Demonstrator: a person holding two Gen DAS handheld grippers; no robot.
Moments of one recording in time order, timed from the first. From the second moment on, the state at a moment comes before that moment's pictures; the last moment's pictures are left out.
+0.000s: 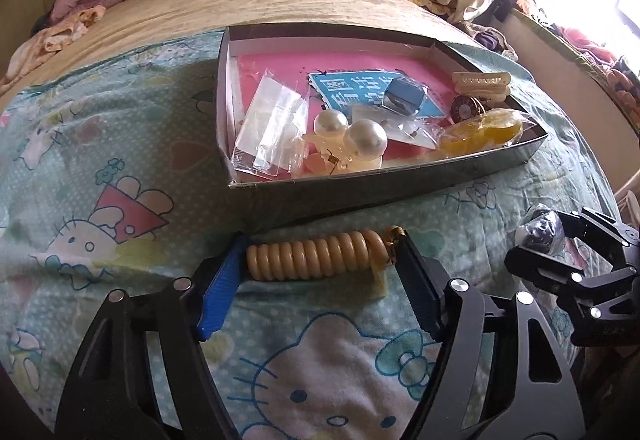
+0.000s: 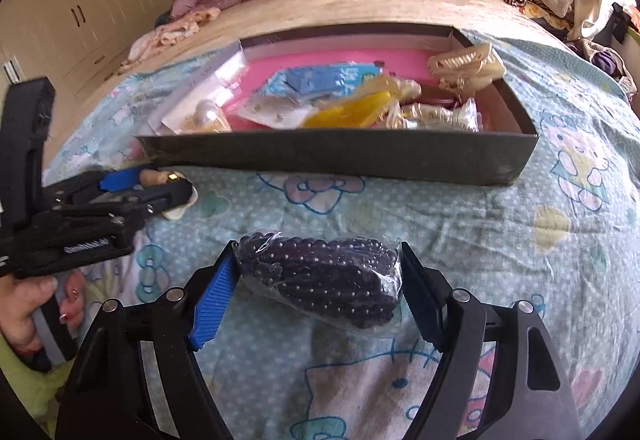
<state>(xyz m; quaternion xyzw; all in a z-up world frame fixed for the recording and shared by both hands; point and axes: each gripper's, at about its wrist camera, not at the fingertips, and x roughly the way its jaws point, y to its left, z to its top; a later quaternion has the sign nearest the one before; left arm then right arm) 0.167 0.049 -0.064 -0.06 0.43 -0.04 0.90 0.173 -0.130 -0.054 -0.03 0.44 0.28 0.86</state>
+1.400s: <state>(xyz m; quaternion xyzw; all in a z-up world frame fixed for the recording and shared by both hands) 0.241 -0.008 -0.019 -0.04 0.39 -0.09 0.92 0.266 -0.171 -0.007 -0.05 0.40 0.24 0.88</state>
